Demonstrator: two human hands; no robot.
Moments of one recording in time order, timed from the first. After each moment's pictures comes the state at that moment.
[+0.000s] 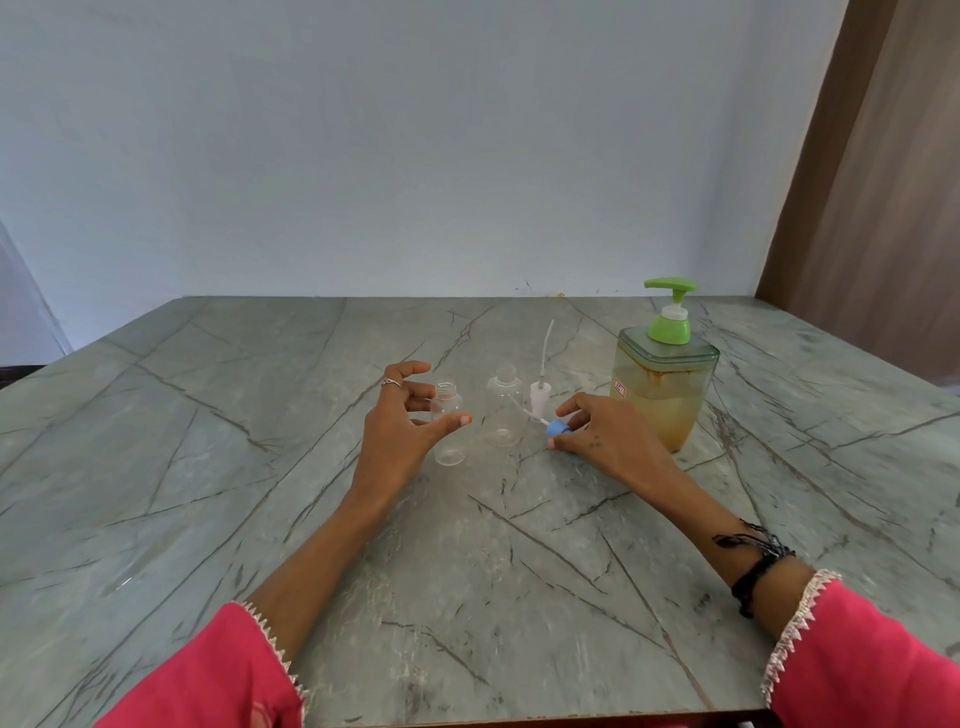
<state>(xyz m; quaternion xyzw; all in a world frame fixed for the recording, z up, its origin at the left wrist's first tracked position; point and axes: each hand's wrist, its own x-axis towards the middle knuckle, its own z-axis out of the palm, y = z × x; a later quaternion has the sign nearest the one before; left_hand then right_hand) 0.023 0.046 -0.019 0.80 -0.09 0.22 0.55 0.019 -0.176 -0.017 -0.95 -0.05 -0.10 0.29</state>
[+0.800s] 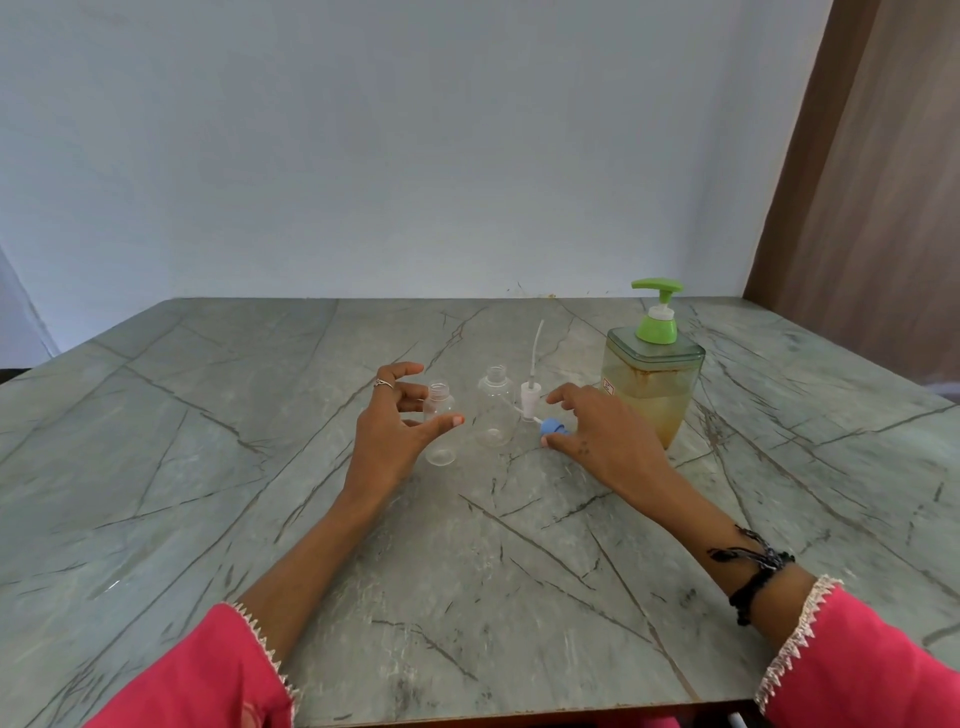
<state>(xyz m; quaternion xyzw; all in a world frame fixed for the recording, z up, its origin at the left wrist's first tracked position) 0.021 0.044 -0.019 0.80 -0.10 0.22 0.56 0.005 -0.172 -0.009 -0.97 -0.08 -0.16 0.18</state>
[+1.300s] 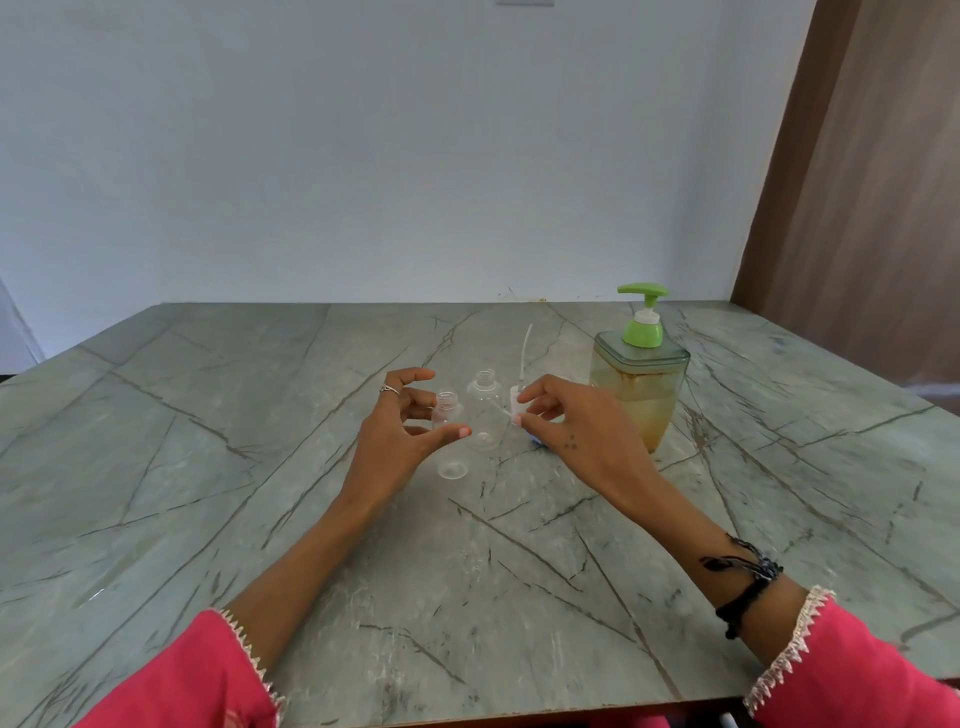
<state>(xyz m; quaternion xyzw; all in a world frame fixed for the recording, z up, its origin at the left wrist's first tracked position) 0.018 0.036 -0.019 0.79 -0.14 0.19 0.56 -0.011 -0.163 0.004 -0.92 -0.13 -0.23 0.31</state>
